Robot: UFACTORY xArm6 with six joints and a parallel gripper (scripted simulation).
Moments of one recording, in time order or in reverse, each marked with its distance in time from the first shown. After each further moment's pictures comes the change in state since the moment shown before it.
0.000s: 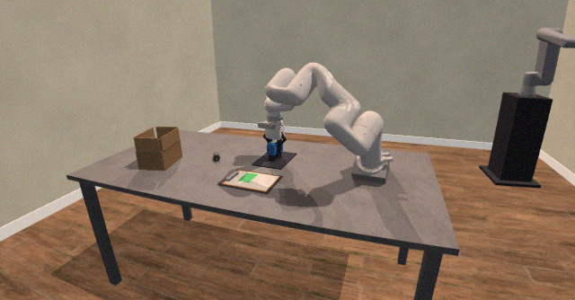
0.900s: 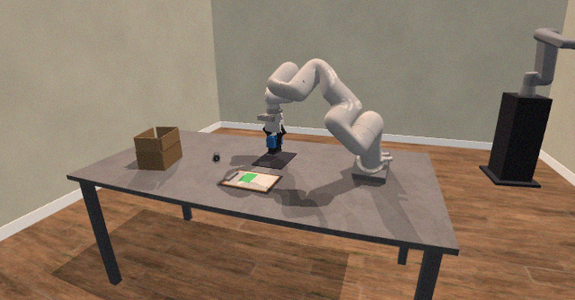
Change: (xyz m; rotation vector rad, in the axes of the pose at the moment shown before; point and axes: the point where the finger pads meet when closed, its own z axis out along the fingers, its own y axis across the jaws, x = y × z) arm 0.000 0.001 -0.040 -0.003 -0.001 -0.001
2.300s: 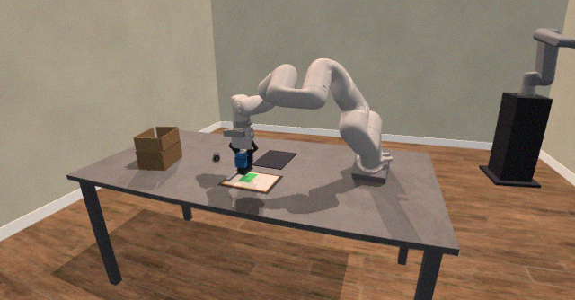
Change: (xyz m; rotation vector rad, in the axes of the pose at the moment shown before) arm 0.279 -0.026 -0.001 0.005 0.000 -0.199
